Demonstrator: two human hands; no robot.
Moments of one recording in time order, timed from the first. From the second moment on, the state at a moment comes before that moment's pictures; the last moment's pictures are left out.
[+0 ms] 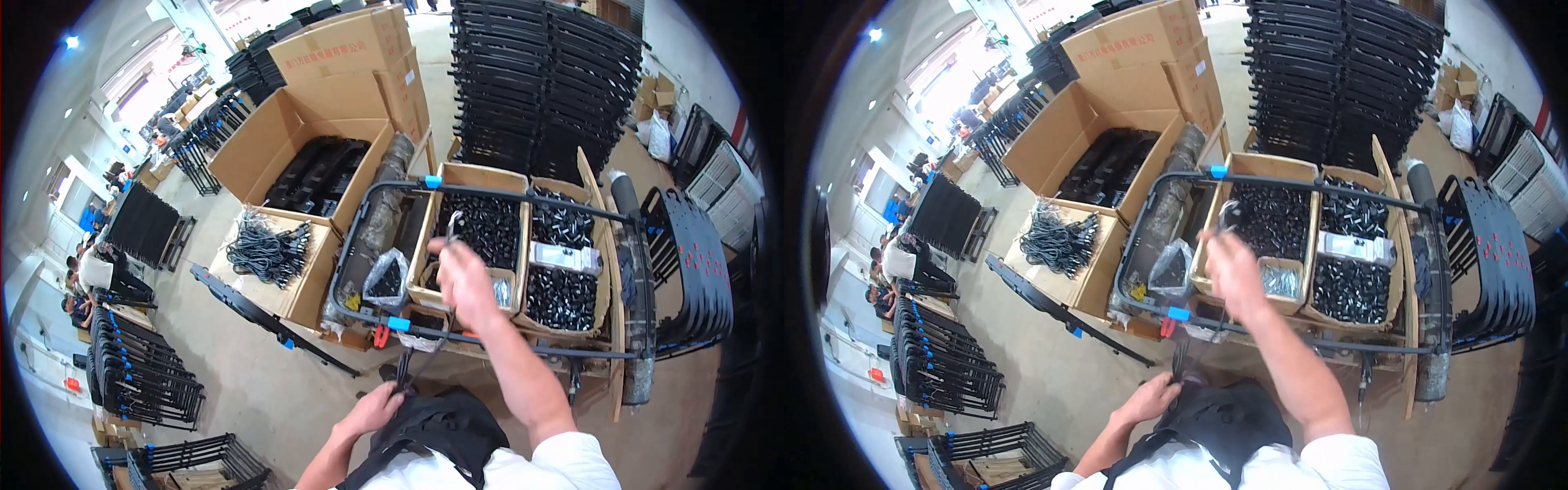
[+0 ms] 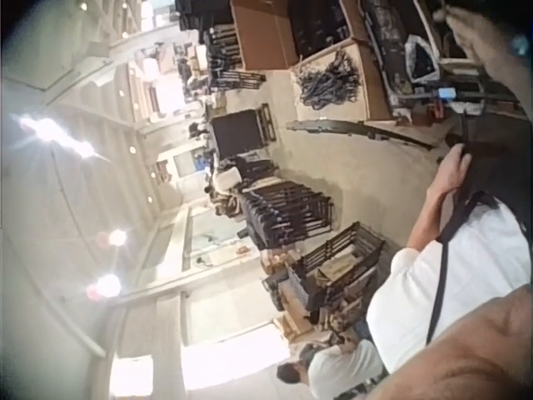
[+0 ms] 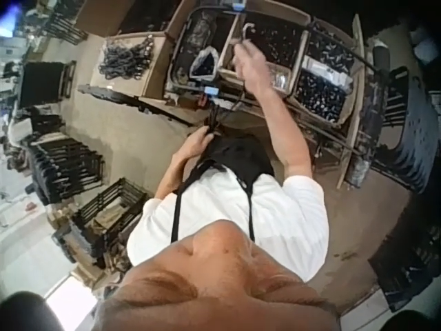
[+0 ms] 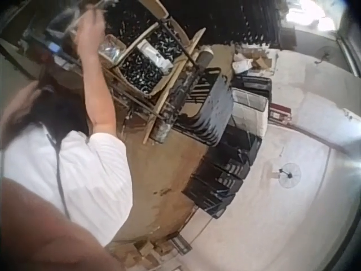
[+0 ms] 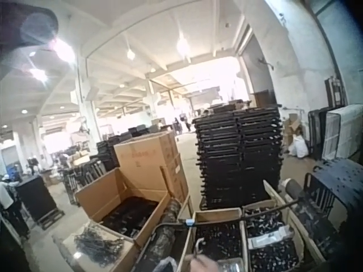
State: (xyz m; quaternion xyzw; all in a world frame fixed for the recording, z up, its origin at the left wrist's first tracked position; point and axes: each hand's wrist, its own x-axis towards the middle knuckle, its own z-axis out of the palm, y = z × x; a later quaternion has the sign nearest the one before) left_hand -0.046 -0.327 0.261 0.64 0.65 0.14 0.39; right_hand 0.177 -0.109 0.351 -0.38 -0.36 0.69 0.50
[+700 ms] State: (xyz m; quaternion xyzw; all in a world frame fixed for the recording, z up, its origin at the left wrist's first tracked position) left_hand -0.099 -0.254 0.337 0.41 0.44 0.50 0.63; right_hand 0.135 -0.239 0.334 -0.22 -0.69 0.64 0.27
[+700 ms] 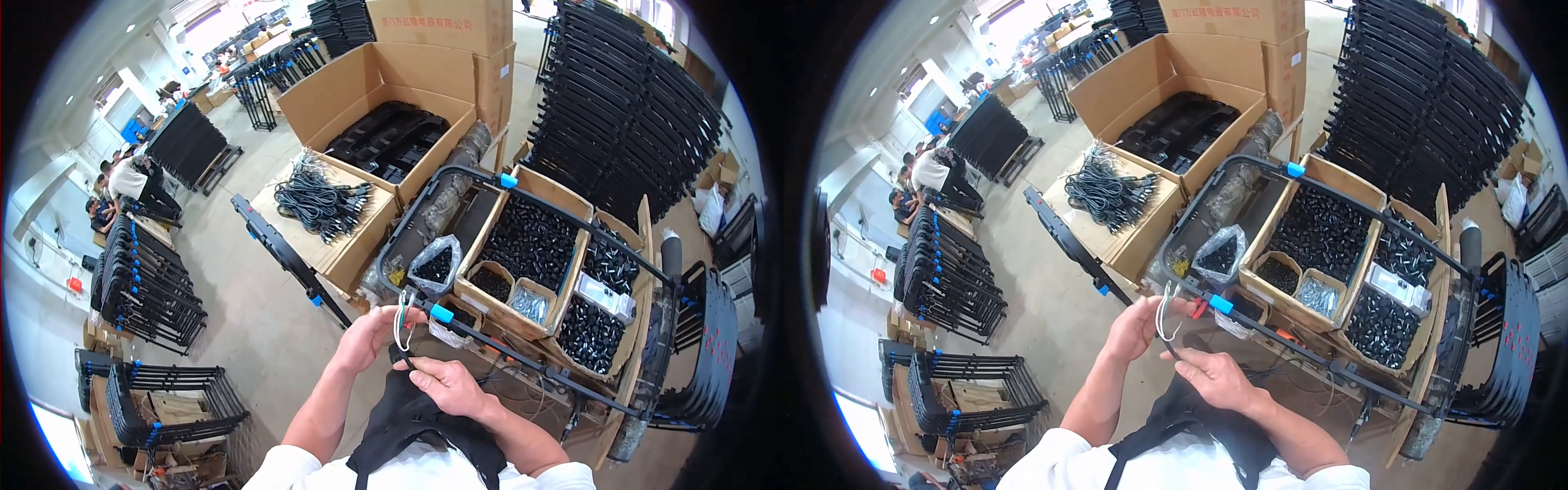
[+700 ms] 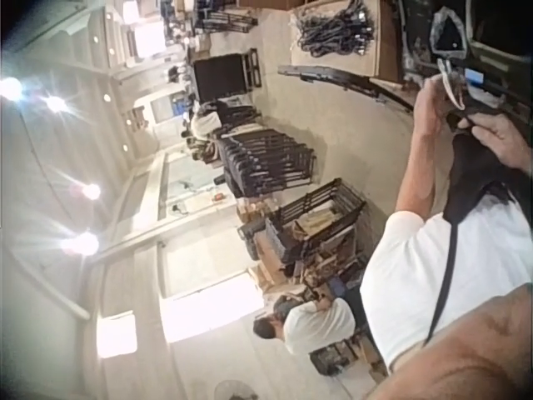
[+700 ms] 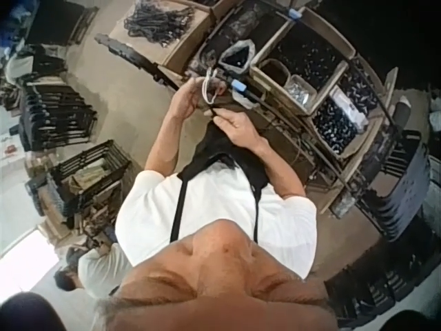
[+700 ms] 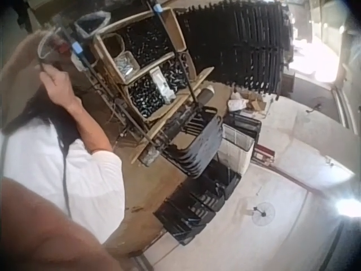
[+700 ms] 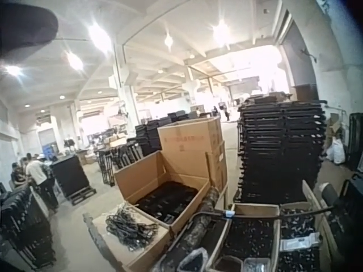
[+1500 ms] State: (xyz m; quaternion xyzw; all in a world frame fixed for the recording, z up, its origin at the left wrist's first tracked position) left_hand -0.107 -0.288 0.332 0.50 0.71 0.35 0.34; right_hand 0.117 -0.263 0.313 -0.28 -0.75 0.60 0.08
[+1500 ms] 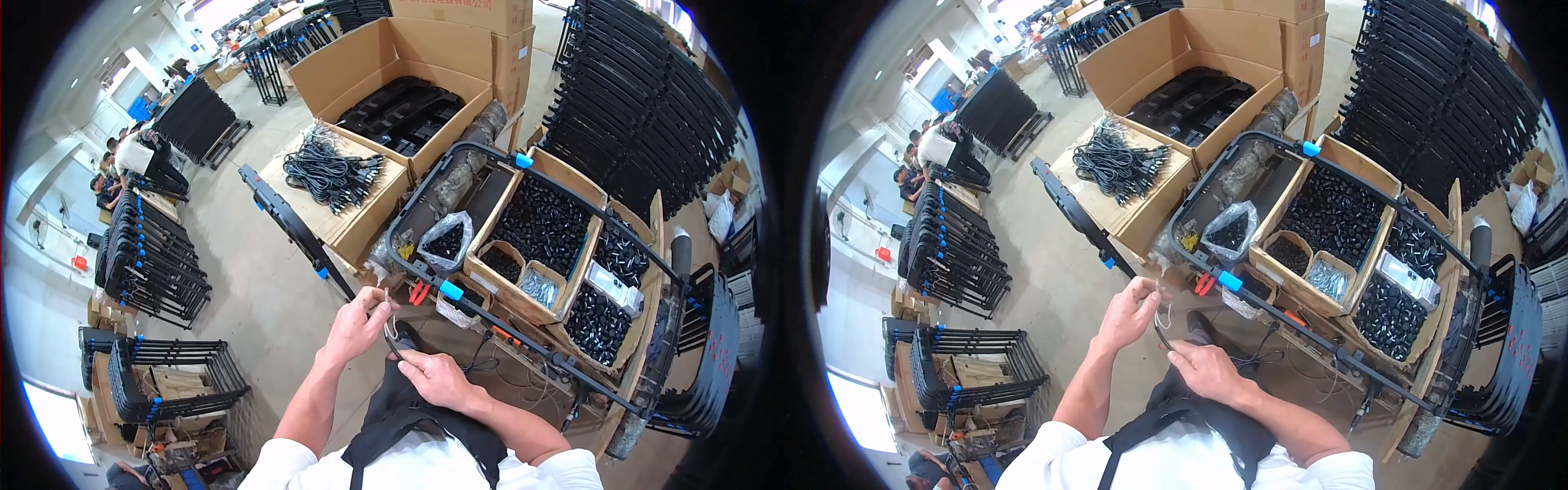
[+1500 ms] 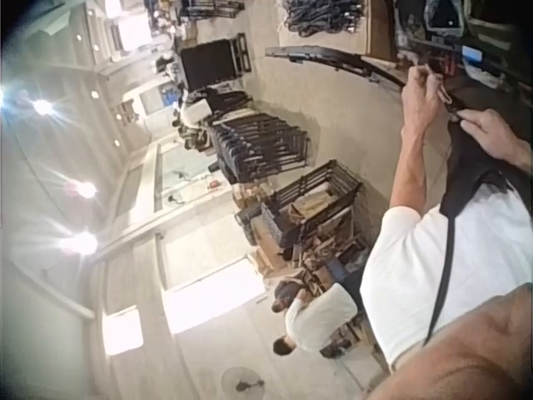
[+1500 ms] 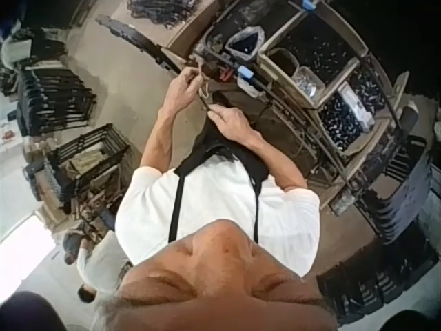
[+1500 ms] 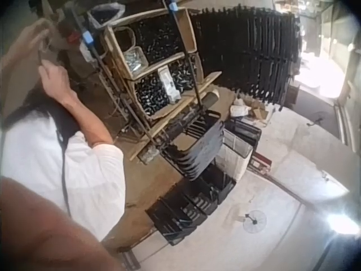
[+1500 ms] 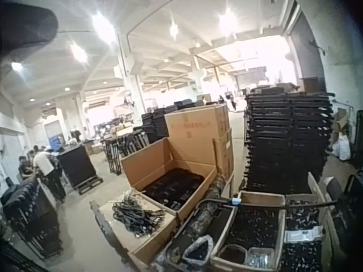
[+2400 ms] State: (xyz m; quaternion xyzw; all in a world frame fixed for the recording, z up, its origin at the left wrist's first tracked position) left_hand -0.138 -0.307 0.283 0.38 0.56 0.28 0.68; right_hand 0.116 -0.276 0.286 -0.22 -0.88 0.39 0.15
